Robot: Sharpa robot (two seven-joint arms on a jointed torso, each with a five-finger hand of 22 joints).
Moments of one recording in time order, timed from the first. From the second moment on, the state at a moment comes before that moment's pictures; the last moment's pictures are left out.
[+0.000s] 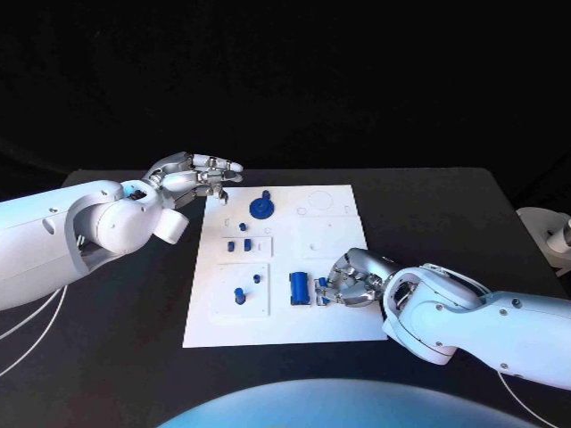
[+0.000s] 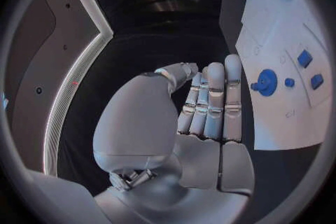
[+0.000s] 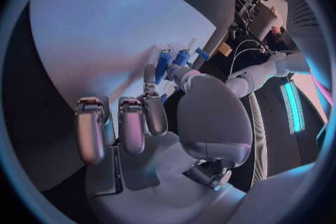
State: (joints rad) left arm 1.23 -0.89 -0.08 1.45 -0.08 -0.06 0.19; left_hand 1.40 -0.18 0.56 0.04 0.34 0.90 0.20 0.20 0.36 0.95 0.13 0.43 0.14 1.07 0.04 1.16 0.40 0.18 1.01 0.13 0.87 0.69; right arm 0.99 -0.90 -0.15 1.82 -1.28 -0.46 -0.48; right_hand 1.08 -0.21 0.50 0.26 0.22 1.06 0.04 0.43 0.60 1.47 -0.02 1.37 1.31 1.46 -0.08 1.55 1.31 0.01 1.47 0.03 1.53 1.31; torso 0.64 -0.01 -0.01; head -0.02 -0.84
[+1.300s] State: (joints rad) left arm 1.23 -0.90 -0.08 1.45 -0.08 -0.05 0.18; left_hand 1.40 -0.18 0.56 0.04 0.34 0.90 0.20 0.20 0.36 0.95 0.13 0.43 0.14 1.07 0.05 1.16 0.40 0.18 1.01 0.13 0.87 0.69; right arm 0.98 -0.91 -0.15 1.83 -1.30 -0.45 -0.47; right_hand 1.07 -0.22 0.38 0.27 0.23 1.06 0.04 0.43 0.60 1.47 -0.02 1.37 1.31 1.46 -0.08 1.55 1.31 0.01 1.47 0.03 1.53 1.31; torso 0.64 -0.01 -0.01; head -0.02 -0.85
